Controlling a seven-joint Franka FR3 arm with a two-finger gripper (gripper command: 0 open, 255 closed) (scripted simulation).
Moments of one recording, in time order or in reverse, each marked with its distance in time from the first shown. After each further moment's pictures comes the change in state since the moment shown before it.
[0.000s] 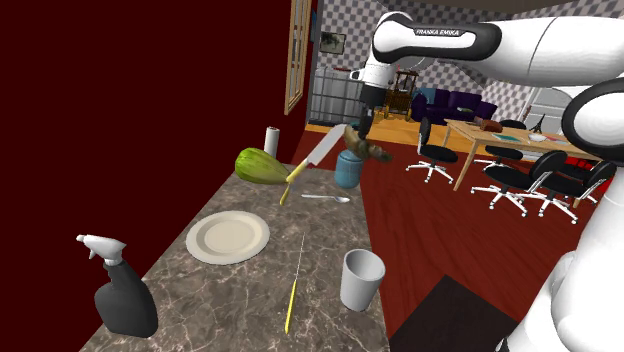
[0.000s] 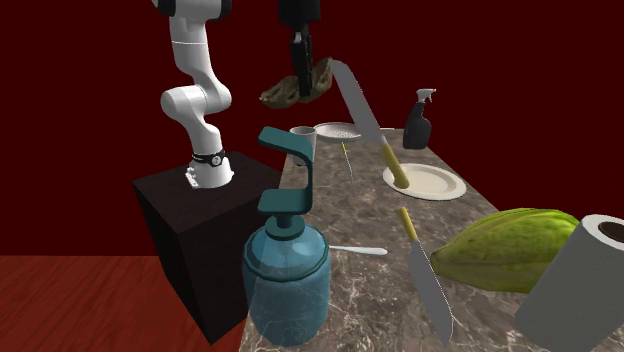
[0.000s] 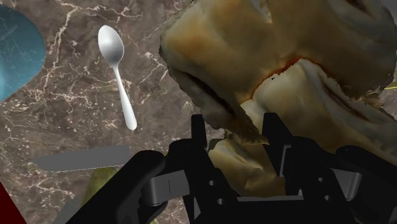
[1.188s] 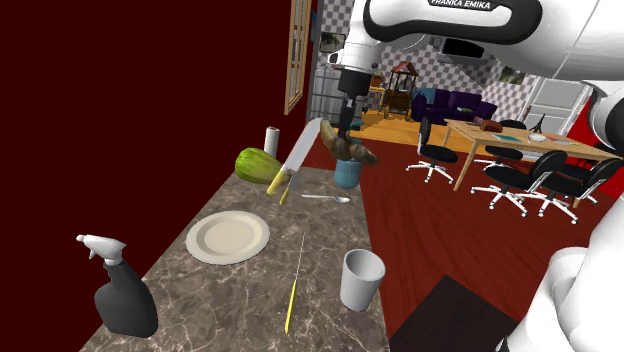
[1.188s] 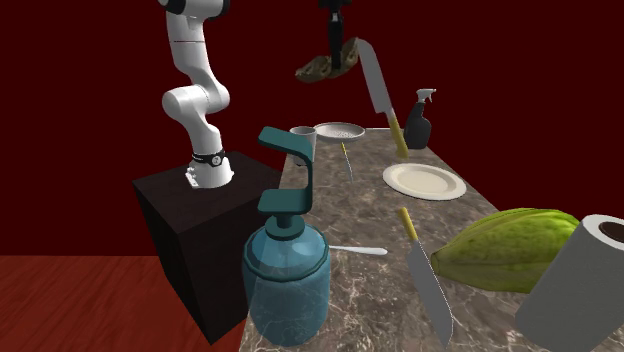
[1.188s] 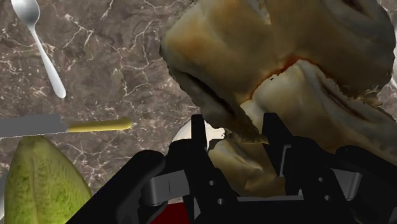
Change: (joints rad) arm 0.141 -0.085 0.121 -0.009 -0.018 -0.045 0.268
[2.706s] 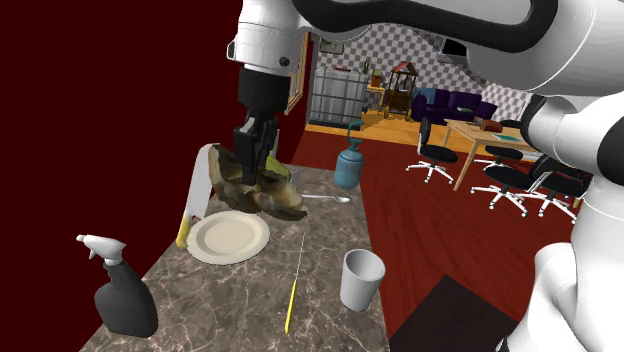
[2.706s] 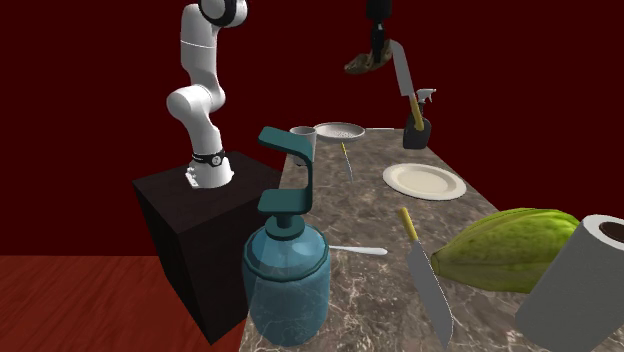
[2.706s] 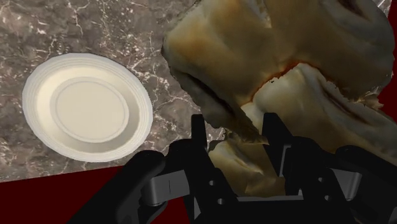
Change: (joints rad) arm 0.299 0.221 0.250 0.267 -0.072 0.004 0.541
